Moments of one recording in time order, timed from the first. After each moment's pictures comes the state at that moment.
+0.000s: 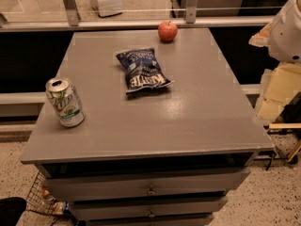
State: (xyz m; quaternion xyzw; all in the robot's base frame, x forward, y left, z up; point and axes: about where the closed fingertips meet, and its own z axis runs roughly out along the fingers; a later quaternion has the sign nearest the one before) arm 0.438 -0.215 0.981 -0.60 0.78 -0.04 0.17
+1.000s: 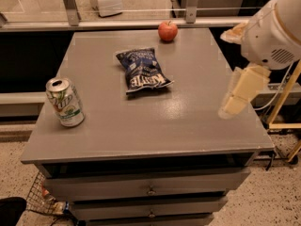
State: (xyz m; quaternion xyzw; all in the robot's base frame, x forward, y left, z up) arm 0.466 -0.166 0.975 -0.62 0.74 0.01 0.27
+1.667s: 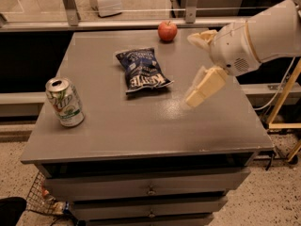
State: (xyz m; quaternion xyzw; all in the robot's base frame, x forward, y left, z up) arm 0.509 -0.096 0.956 -0.60 0.68 0.16 0.40
